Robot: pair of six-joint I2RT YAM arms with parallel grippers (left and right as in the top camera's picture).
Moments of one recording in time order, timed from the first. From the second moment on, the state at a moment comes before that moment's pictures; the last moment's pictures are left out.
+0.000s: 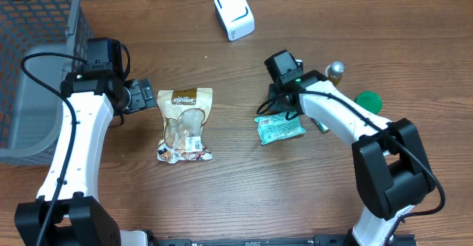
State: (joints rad) left arm 0.07 1.57 1.28 -0.96 -0.13 -0.26; right arm 0.44 1.90 1.27 -0.65 0.18 0.51
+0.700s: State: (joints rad) left arm 0.07 1.57 1.28 -0.96 -0.13 -0.26; right arm 0.43 1.90 1.27 -1.01 0.06 0.58
